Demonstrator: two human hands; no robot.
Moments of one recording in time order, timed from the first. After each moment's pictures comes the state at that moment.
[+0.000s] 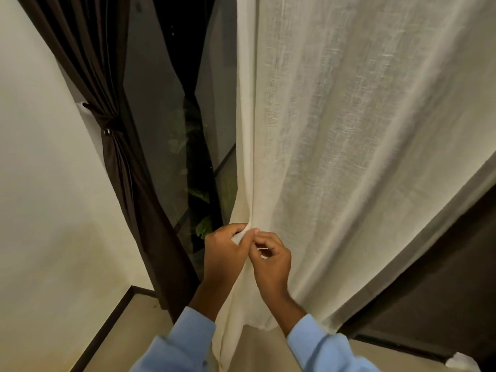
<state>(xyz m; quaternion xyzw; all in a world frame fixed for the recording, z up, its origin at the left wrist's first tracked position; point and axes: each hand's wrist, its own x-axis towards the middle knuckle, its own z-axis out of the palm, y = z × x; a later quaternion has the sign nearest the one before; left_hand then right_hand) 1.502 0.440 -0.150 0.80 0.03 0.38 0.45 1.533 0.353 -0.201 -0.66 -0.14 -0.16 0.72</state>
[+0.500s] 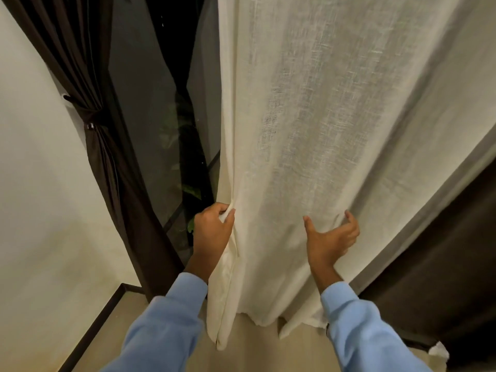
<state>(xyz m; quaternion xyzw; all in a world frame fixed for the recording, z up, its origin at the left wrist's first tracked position) 1.544 0.466 -0.158 0.84 0.10 0.37 0.39 1.615 0.255 -0.204 -0.76 0.16 -0.34 0.53</state>
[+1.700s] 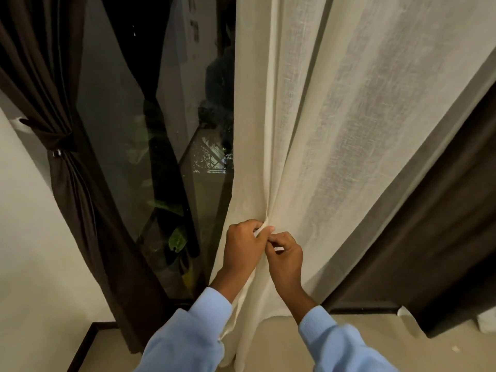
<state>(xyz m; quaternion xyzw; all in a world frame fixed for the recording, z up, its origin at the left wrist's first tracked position) 1.540 0.449 -0.151 0.85 -0.03 0.24 0.46 1.540 0.351 -0.205 -0.73 -0.03 -0.22 0.64</state>
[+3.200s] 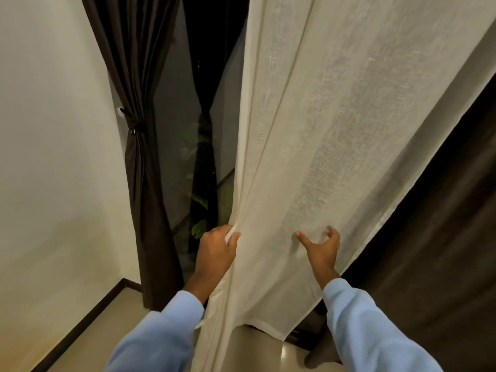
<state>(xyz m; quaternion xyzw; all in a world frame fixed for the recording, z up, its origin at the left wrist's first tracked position) 1.434 0.392 -0.146 0.84 0.08 0.38 0.38 1.594 0.179 -0.200 -0.77 0.06 -0.12 0.63</state>
